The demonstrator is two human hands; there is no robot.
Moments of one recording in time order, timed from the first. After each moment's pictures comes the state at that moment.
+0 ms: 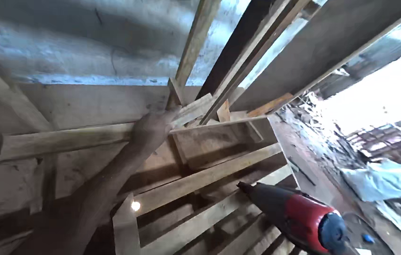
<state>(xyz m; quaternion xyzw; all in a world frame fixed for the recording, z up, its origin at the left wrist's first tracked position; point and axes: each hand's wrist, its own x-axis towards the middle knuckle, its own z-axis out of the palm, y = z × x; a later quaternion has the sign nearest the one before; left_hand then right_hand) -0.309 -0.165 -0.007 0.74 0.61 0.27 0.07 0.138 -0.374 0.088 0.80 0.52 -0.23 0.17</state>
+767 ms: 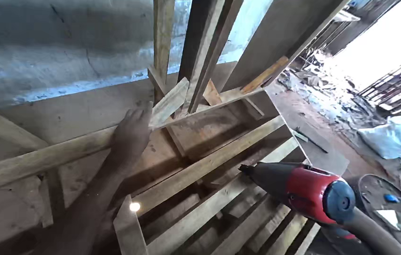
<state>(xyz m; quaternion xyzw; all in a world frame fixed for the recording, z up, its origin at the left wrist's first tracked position) -0.317 -0.173 -0.022 0.77 0.61 0.20 -0.01 0.139 -0.371 0.105 0.72 0.65 -0.22 0.13</state>
